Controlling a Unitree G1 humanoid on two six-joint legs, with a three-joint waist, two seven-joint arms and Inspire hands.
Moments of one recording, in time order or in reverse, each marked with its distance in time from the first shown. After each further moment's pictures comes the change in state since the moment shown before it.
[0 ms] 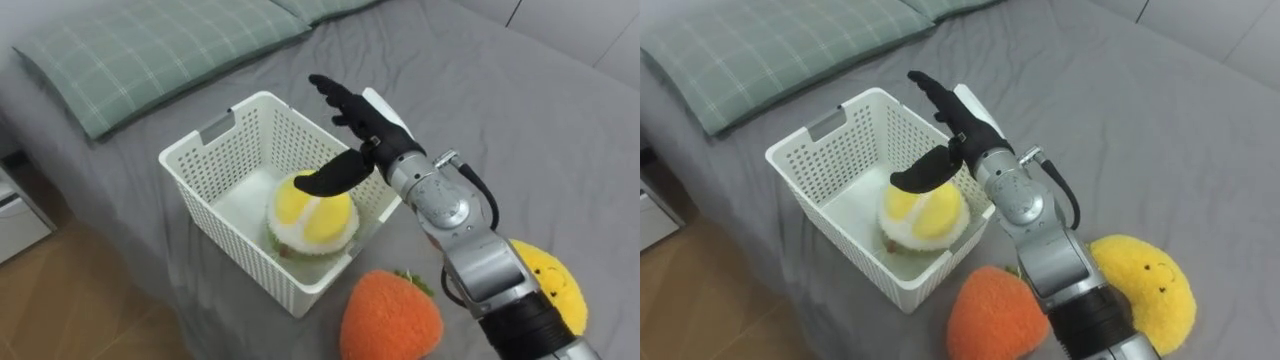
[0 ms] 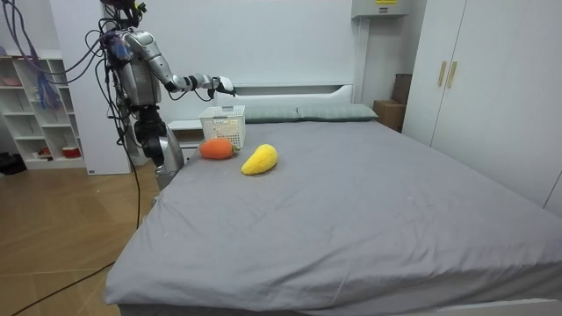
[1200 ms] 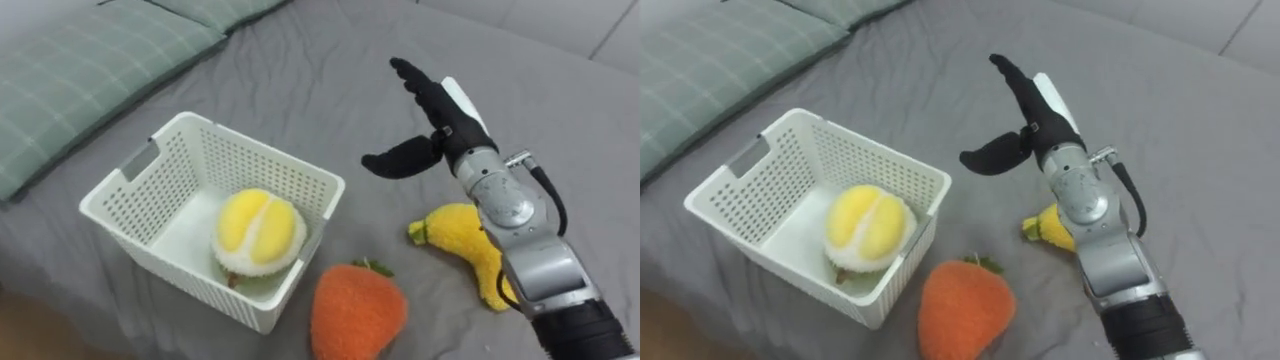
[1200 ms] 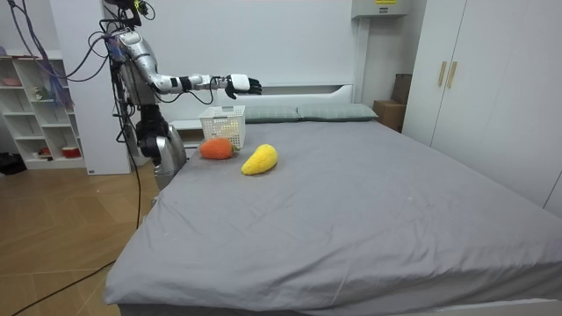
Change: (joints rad) left arm 0.028 0.013 0.023 0.008 -0.003 -0.043 0.000; right arm 0.068 -0.154 -0.185 -0.003 -0.003 -0.040 -0.072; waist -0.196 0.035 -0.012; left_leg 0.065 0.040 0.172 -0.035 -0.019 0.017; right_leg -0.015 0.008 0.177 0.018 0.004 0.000
